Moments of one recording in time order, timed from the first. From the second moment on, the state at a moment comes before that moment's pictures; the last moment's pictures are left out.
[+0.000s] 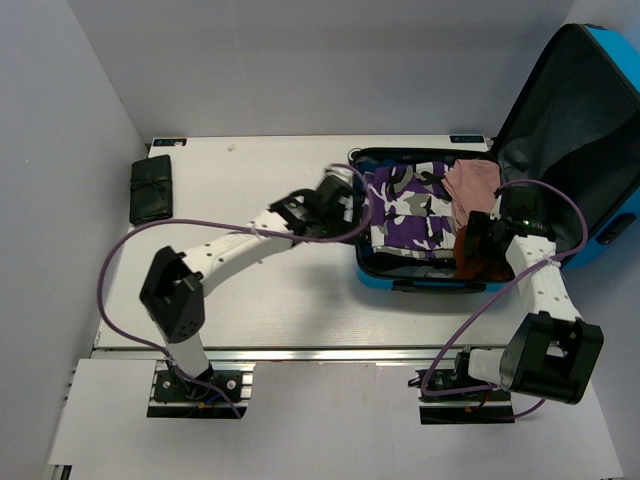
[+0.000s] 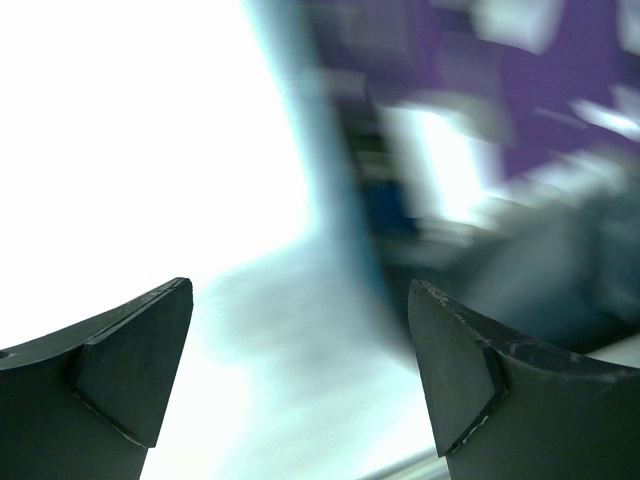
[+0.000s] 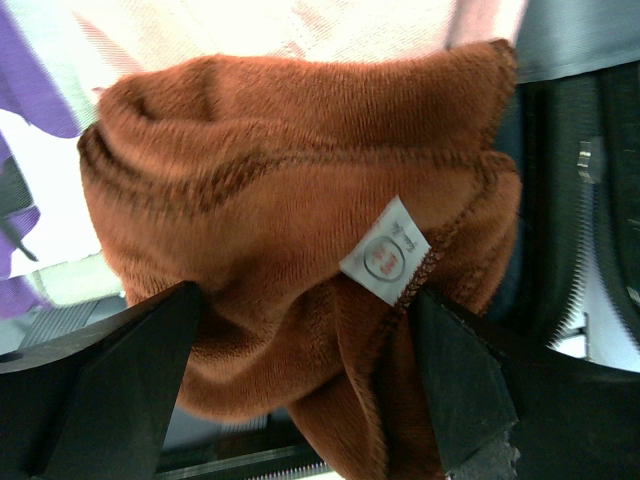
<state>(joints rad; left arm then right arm) -0.89 1.77 1.54 -0.58 -0.24 -0.46 -0.17 1.25 0.98 -0.73 0.06 0.00</state>
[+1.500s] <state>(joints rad) 0.18 2.26 1.84 -0.40 -0.46 -0.41 -0.03 1.24 1.25 -0.73 -0.26 -0.08</state>
